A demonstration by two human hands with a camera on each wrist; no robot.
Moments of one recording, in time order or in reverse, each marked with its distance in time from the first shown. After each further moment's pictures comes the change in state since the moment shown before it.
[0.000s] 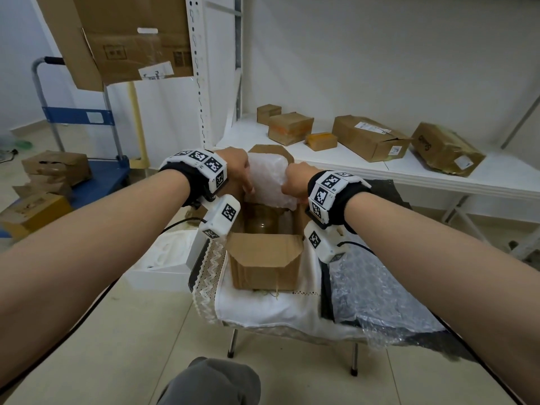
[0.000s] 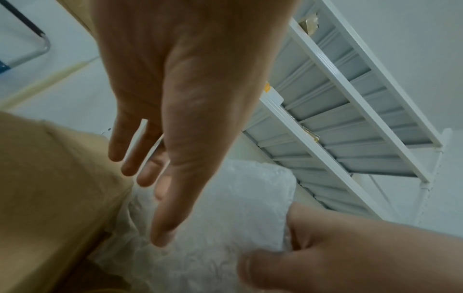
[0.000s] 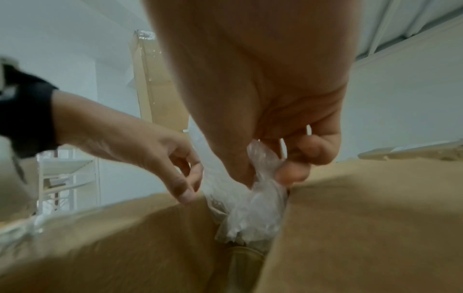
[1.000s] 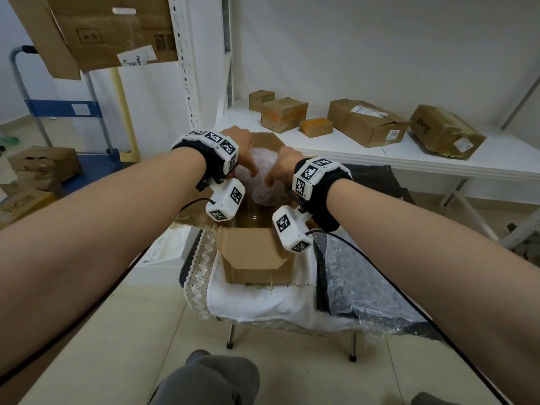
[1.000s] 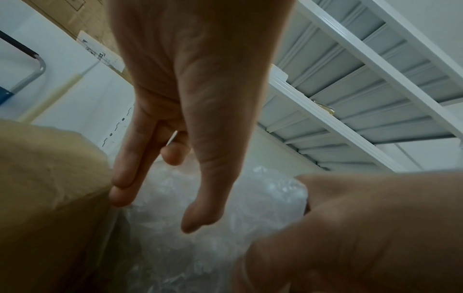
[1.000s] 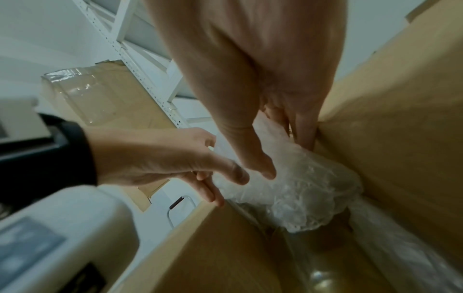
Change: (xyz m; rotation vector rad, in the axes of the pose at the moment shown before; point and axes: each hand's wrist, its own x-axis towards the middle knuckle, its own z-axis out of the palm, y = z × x) left_hand 0.018 0.031 -0.001 -0.060 0.104 -0.032; right_hand 0.016 0.002 0.008 0.486 -0.029 0.115
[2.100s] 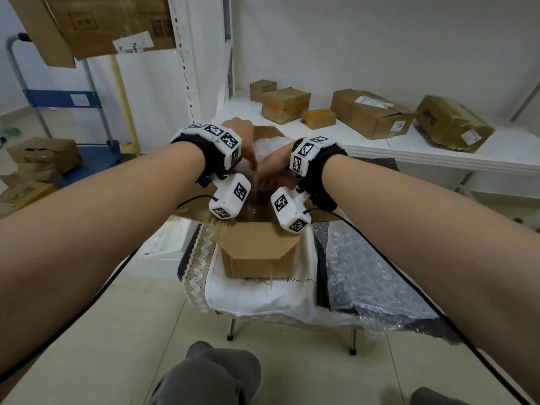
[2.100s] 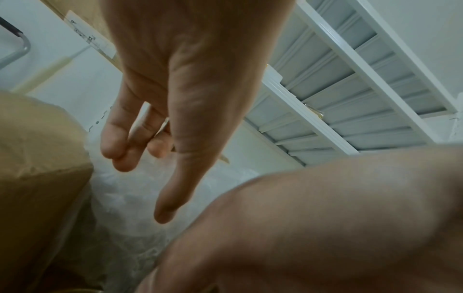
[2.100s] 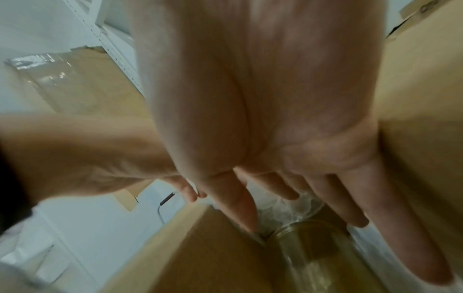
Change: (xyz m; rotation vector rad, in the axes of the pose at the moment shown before) left_hand -0.003 0.012 0.001 -0.020 -0.013 -0.045; right_hand 0.015 -0.017 0.016 -0.163 -0.592 0.017
